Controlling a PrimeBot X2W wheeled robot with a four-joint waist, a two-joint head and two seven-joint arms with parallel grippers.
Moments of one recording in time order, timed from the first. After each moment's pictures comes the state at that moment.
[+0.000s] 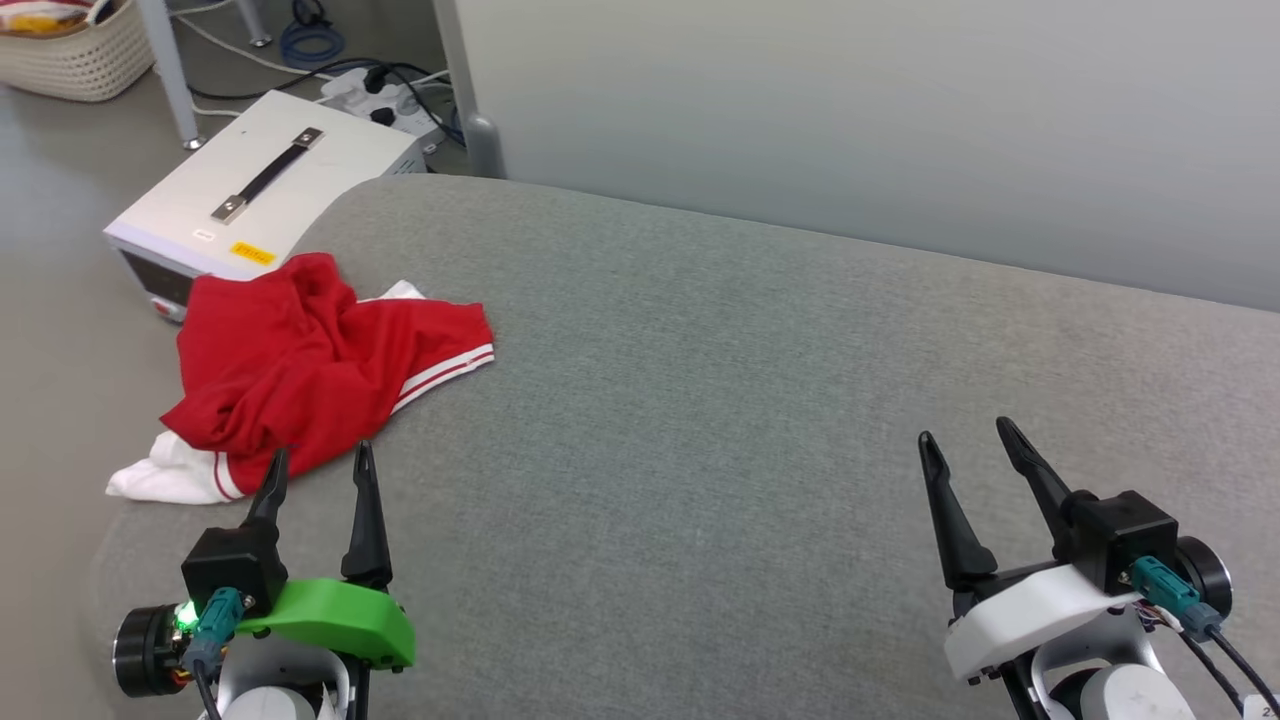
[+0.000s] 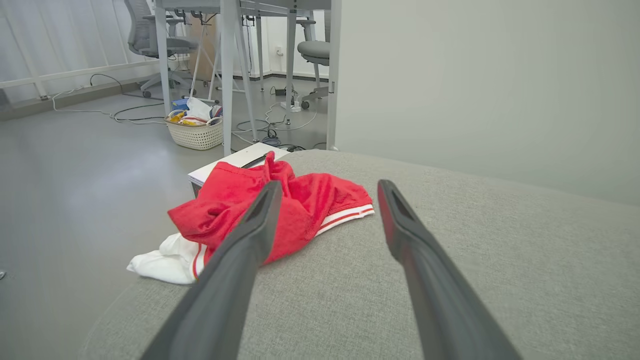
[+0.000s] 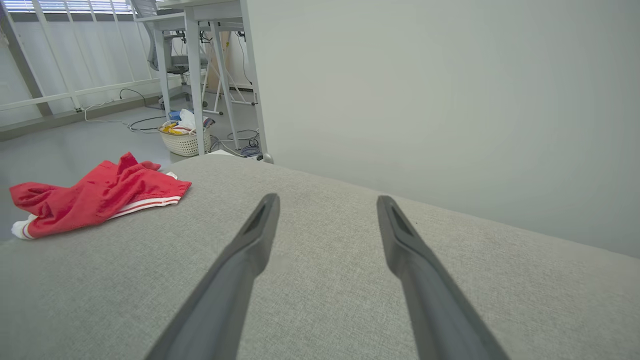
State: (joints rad) left arm -0.03 0.06 0.09 0.09 -0.09 -0.04 -0.16; right arm -0.01 -0.05 0.09 -0.02 0.10 0.13 -0.10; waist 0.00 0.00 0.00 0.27
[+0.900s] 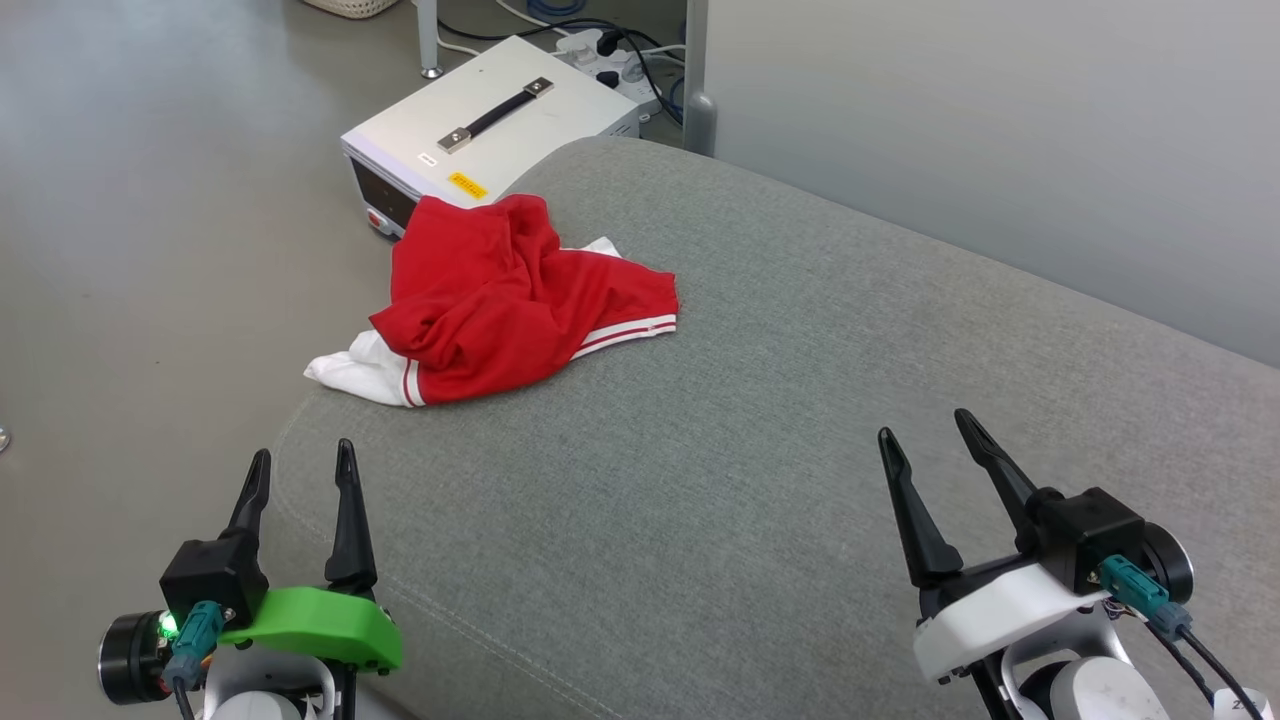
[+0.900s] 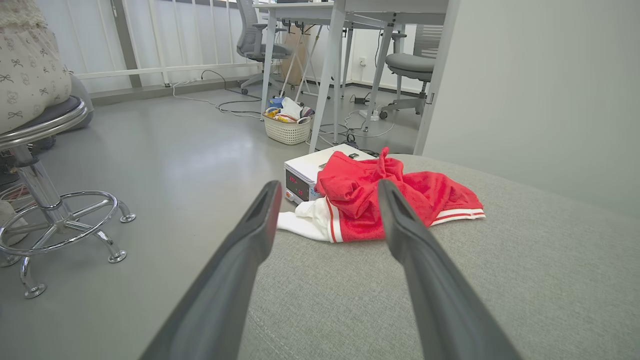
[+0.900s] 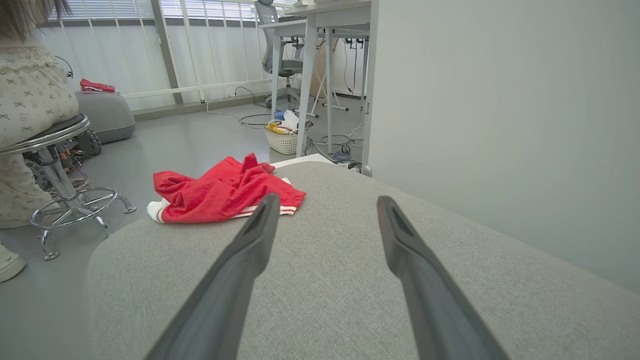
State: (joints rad) left arm -0.03 0.05 0.12 0.11 -0.10 -0.06 -0.22; right arm -0.03 -0.05 0.15 -0.01 0.12 0.13 -0.13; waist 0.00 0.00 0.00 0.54
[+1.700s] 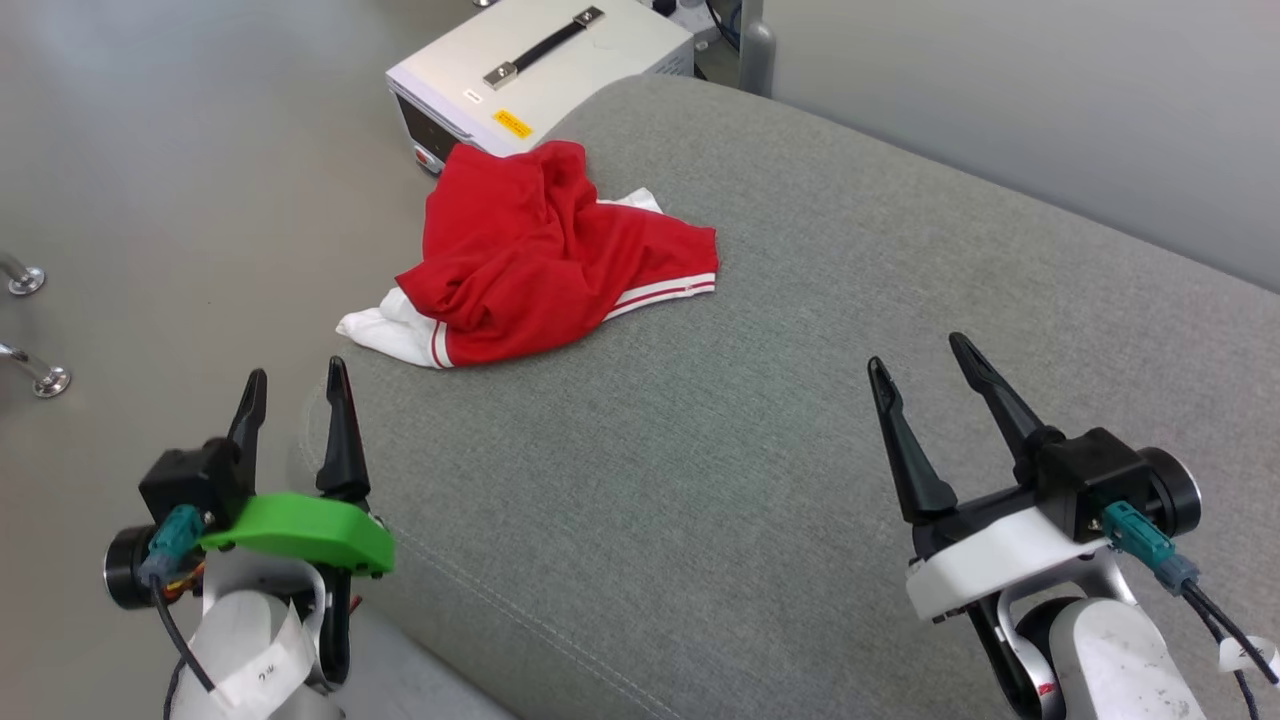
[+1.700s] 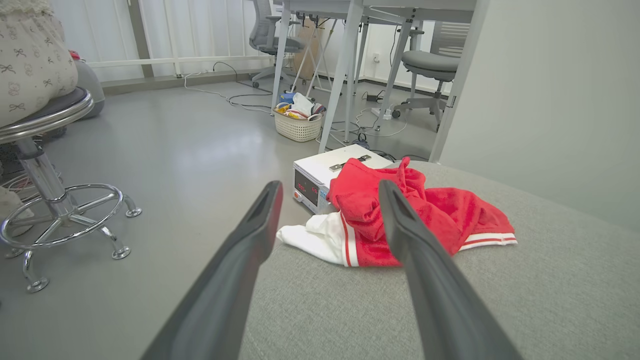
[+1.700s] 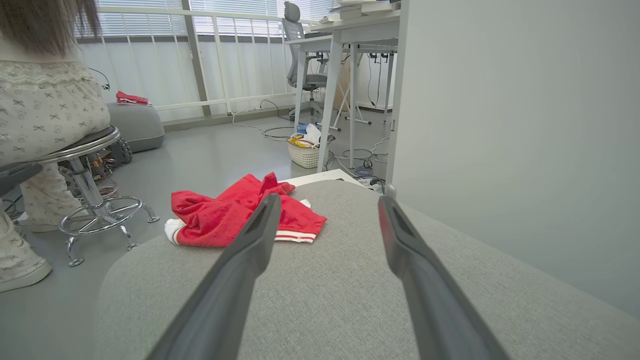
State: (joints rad) left arm -0.22 0.07 0.14 0.29 -0.17 -0.10 -0.26; right arm -0.12 -0.05 0.17 -0.06 0.09 0.13 -0.11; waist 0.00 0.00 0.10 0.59
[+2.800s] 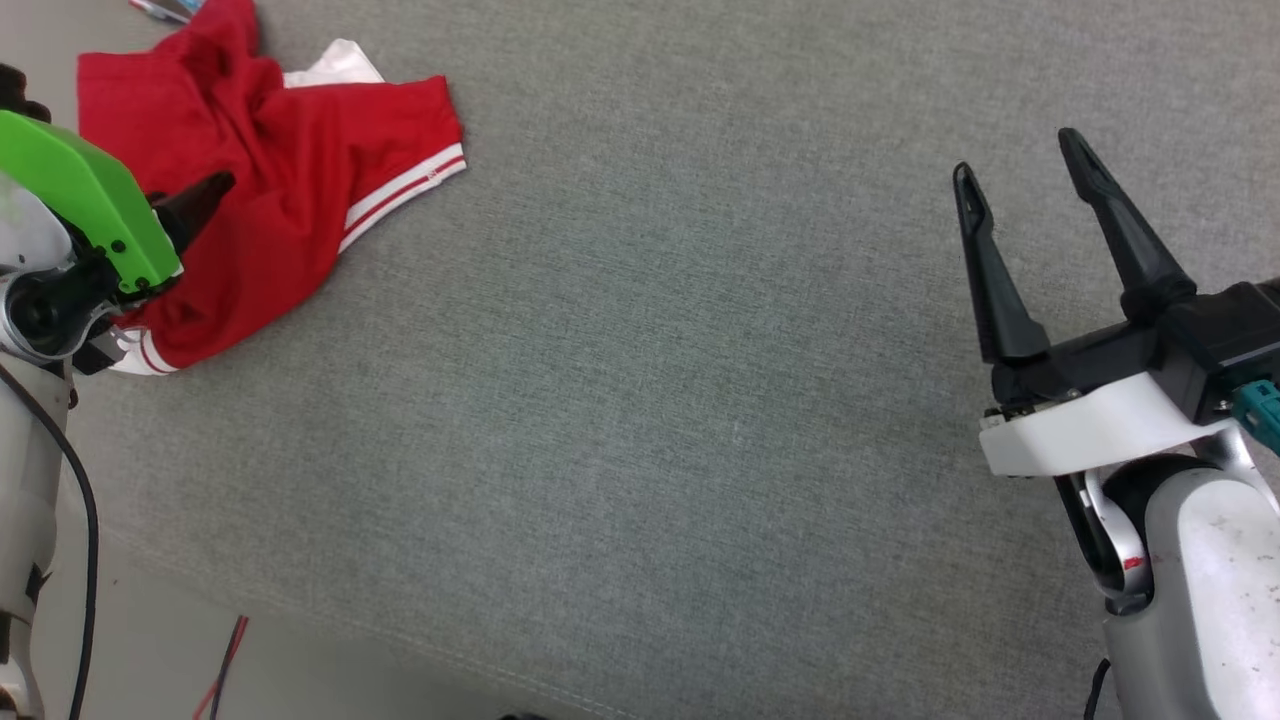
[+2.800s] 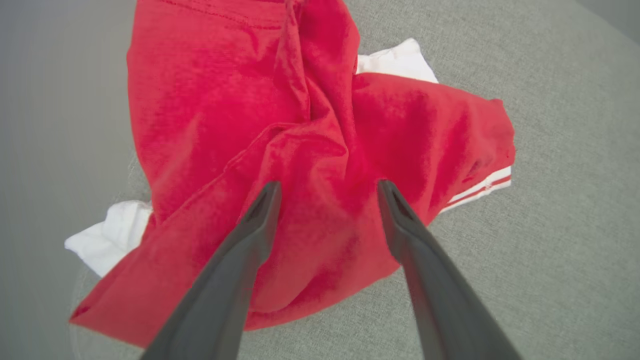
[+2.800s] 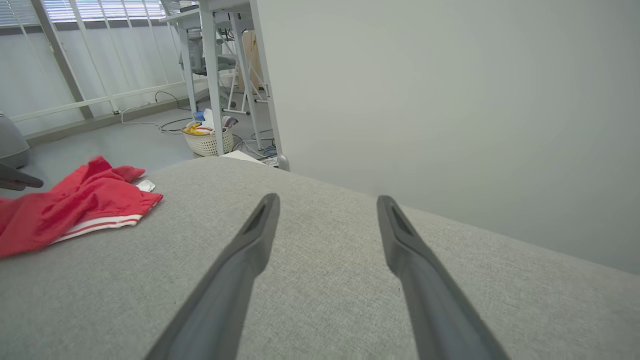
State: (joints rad) left arm -0.91 0.55 -0.28 0.75 -0.93 -0.13 0.54; right arm -0.32 -0.11 0.13 -0.21 0.06 0.13 -0.05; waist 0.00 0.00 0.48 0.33
